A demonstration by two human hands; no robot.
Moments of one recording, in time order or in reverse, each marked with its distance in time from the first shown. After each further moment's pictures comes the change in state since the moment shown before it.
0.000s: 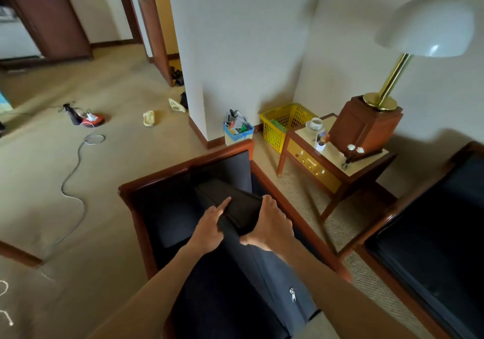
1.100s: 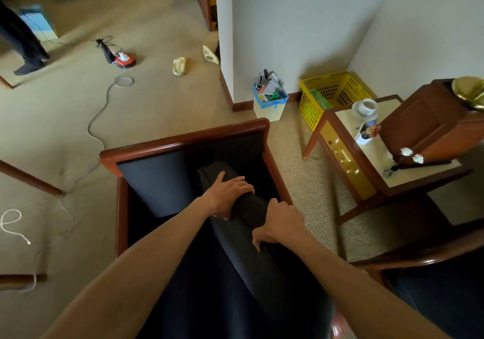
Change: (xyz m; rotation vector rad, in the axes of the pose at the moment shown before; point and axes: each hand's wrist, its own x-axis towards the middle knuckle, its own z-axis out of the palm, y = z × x) left_hand 0.194 0.014 0.046 0.737 -0.400 0.105; right_hand 0.167 0.075 -0.030 -0.359 -0.409 -0.011
